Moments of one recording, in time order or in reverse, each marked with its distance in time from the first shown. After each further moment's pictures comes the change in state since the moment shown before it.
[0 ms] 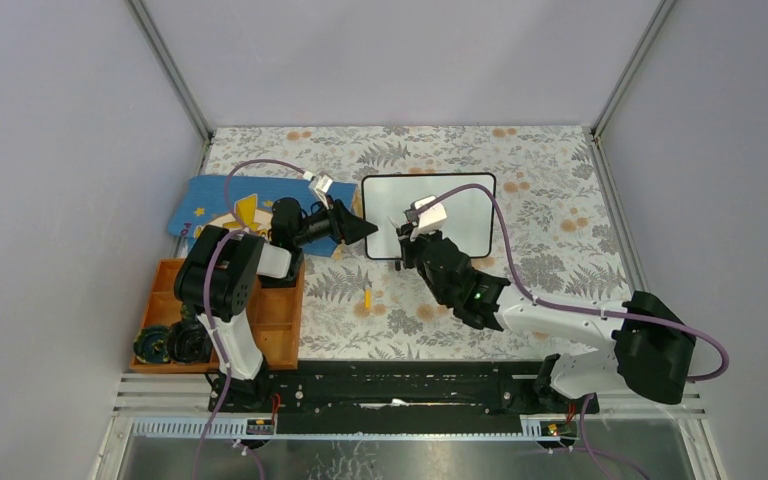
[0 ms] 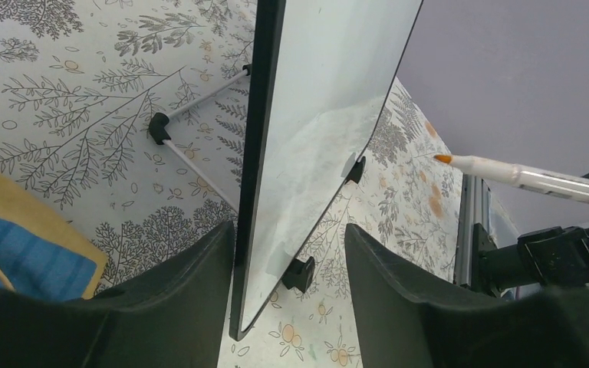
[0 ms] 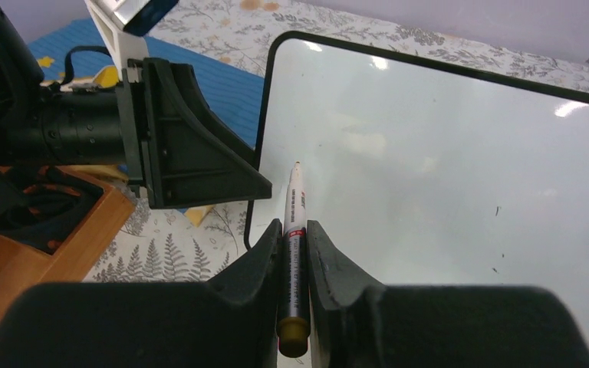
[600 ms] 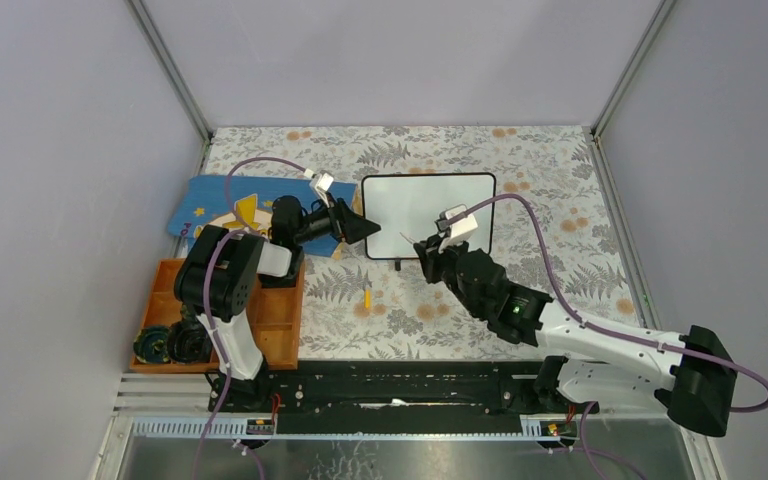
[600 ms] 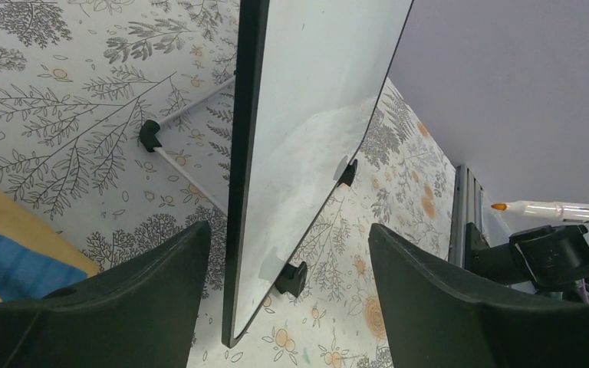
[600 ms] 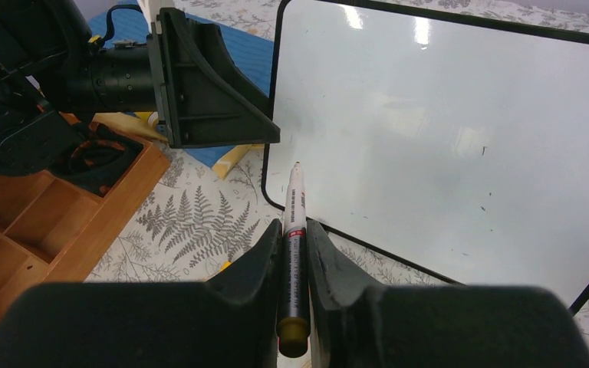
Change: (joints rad) left arm 0.000 -0.002 0.015 0.000 0.012 -0.014; right arm -0.001 -0.285 -0.088 -0.231 -0.103 0.105
